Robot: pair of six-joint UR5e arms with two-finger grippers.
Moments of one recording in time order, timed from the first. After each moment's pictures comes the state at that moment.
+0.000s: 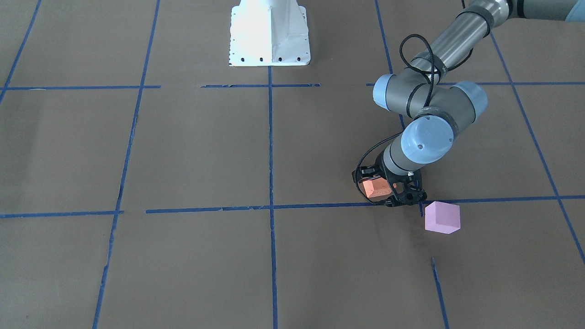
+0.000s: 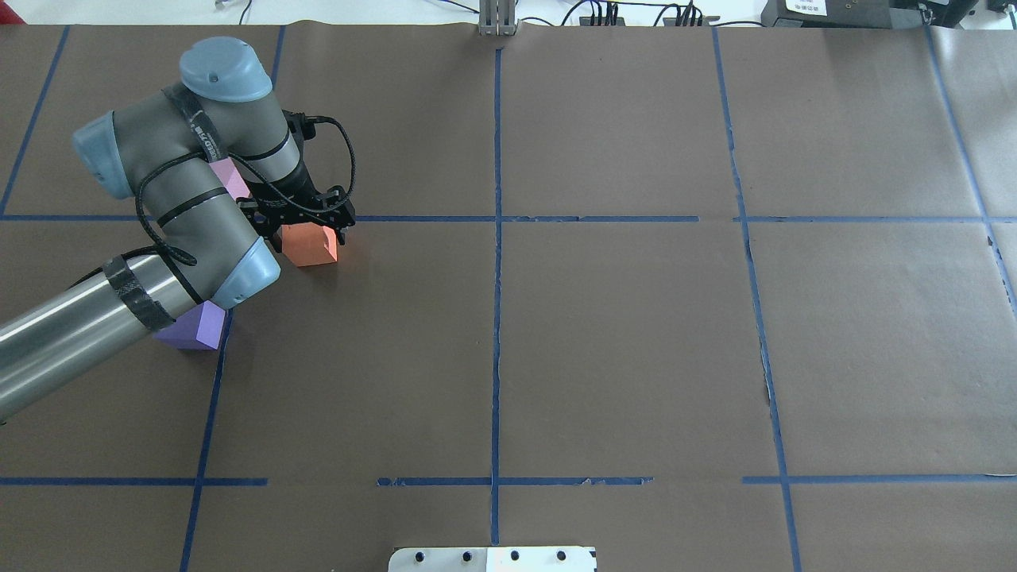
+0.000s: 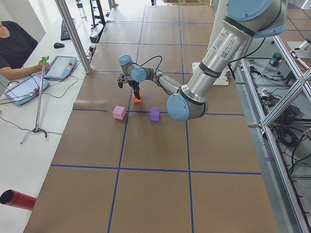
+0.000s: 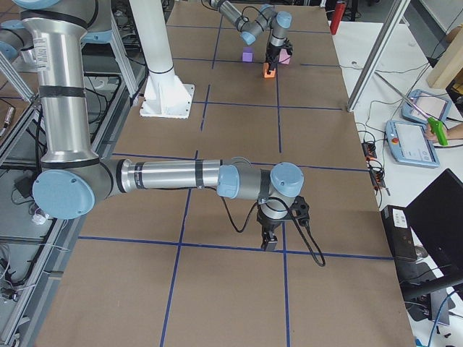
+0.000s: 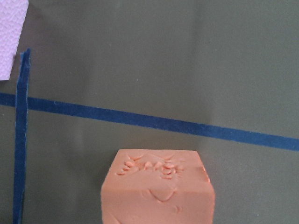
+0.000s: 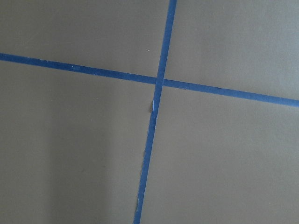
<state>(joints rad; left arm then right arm) -0.81 -2.20 -1.36 -1.66 -2.24 -1.03 1.52 -1.52 1.60 -1.72 2.29 -0.16</state>
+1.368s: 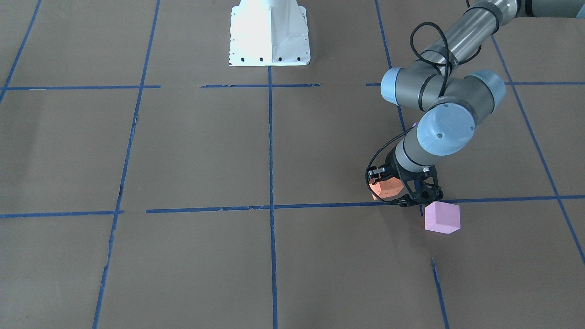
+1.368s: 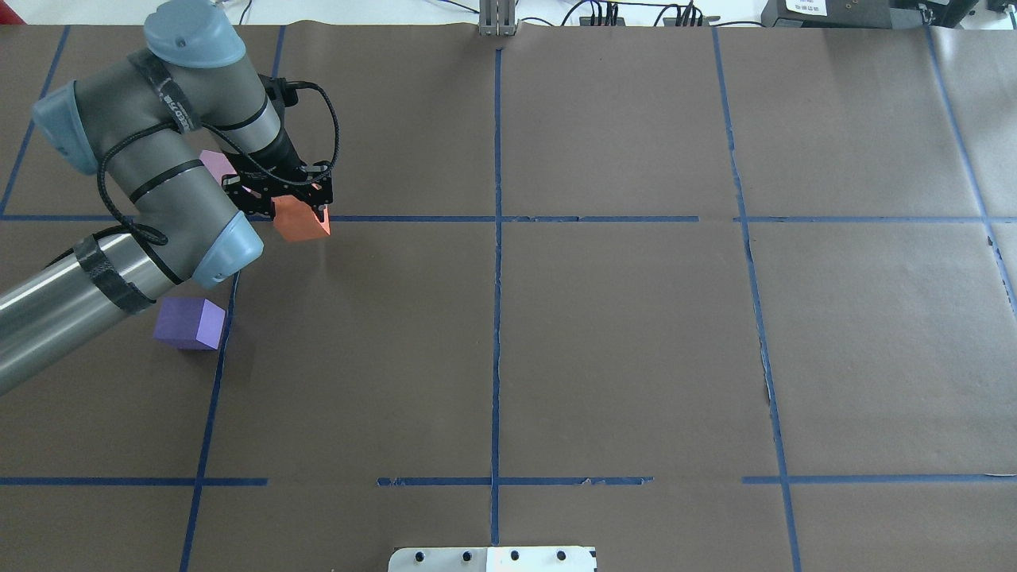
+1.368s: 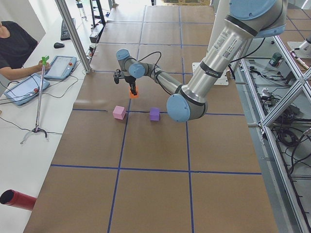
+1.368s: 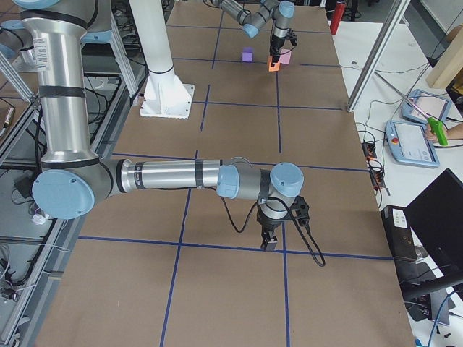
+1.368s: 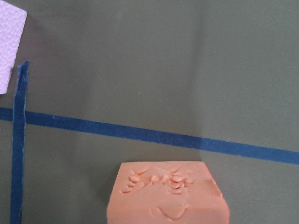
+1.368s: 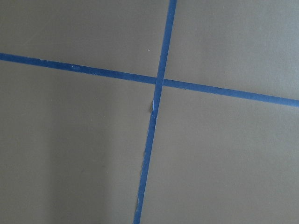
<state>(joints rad) -0.87 -2.19 -1.51 -1.55 -2.24 -1.01 1.52 -1.52 1.60 -1.72 2.29 -0.16</state>
